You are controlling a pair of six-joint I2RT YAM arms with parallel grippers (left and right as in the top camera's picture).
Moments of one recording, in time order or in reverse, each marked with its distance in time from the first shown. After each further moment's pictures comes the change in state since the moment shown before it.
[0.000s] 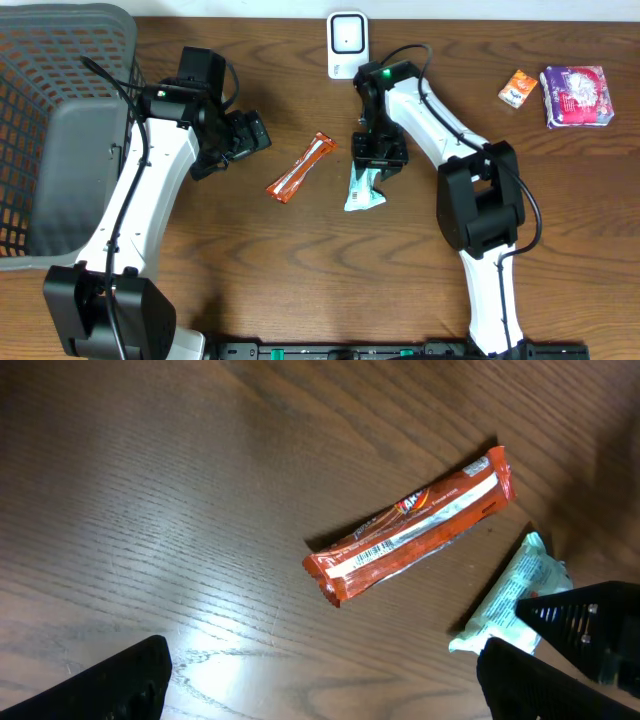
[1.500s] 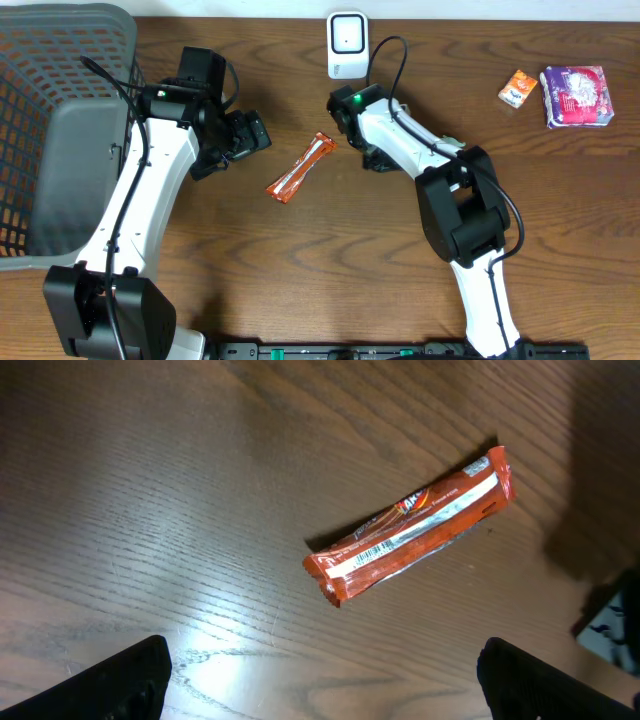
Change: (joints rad) left arm 0.000 0.000 0.000 0.000 0.000 0.000; right arm 0.116 -0.010 -0.119 0.098 0.734 0.316
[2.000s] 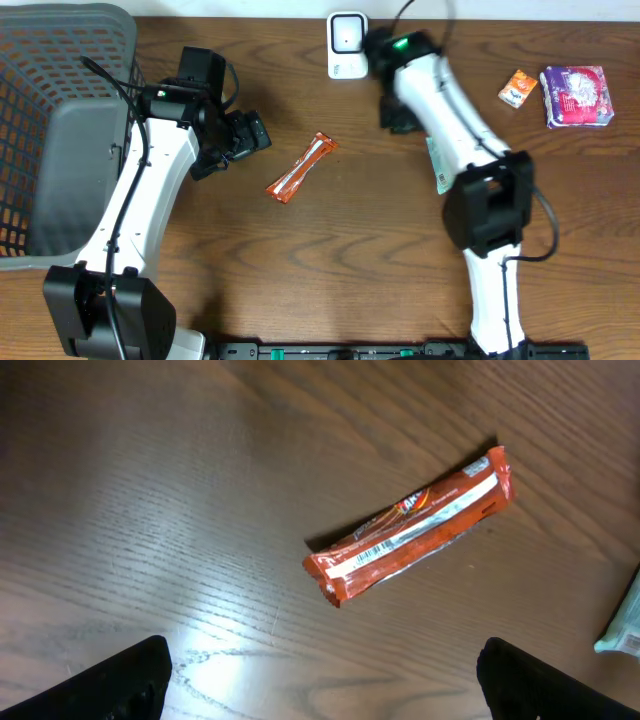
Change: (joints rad) left arm 0.000 0.000 0.000 -0.001 0.000 0.000; right arm -0.174 -0.002 0.405 -0.241 -0.201 -0.272
